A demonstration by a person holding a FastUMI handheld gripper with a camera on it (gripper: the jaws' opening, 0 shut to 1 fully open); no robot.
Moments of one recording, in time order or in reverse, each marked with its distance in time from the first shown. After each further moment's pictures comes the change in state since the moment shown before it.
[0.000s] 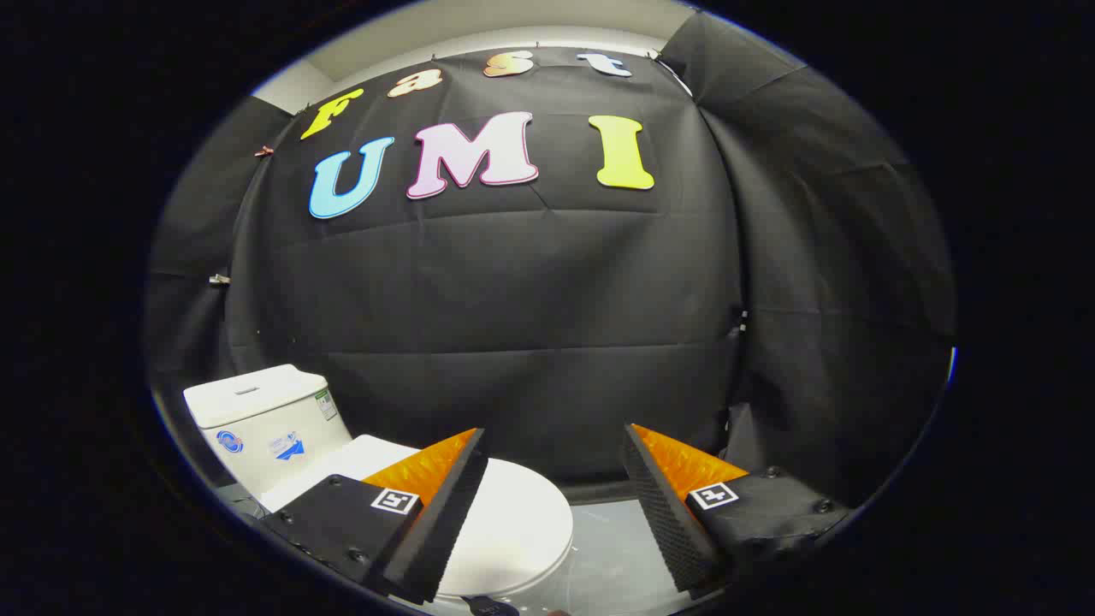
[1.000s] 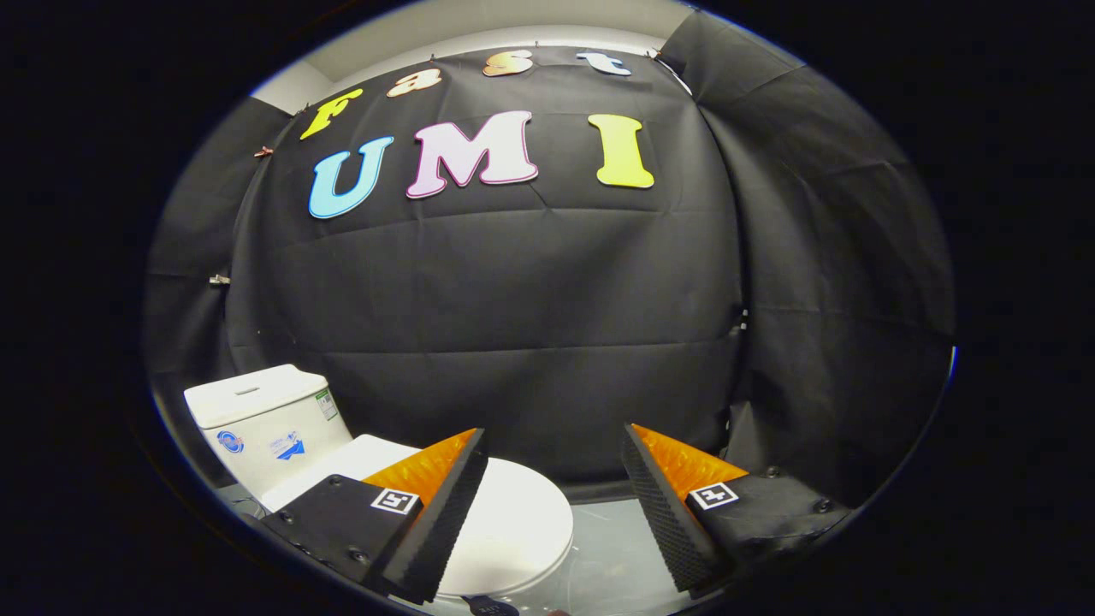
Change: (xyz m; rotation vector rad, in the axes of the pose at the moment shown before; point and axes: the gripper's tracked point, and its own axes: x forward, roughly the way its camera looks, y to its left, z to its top) arm 0.001 0.000 -0.002 0.001 0.006 0.003
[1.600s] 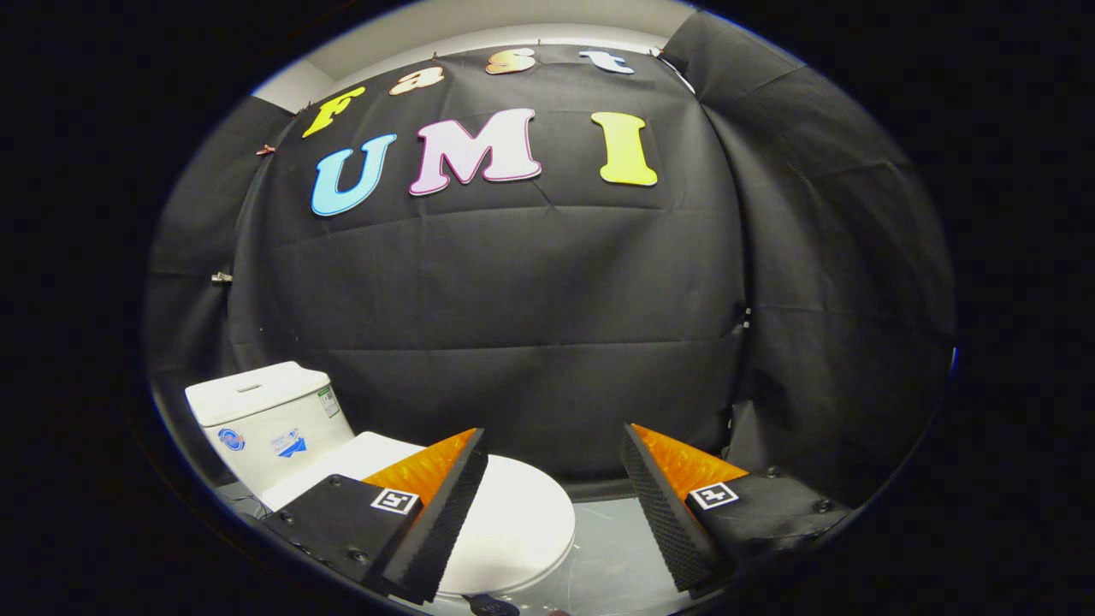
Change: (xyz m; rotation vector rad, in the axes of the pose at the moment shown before) arm 0.000 0.002 -0.002 -0.003 0.006 0.008
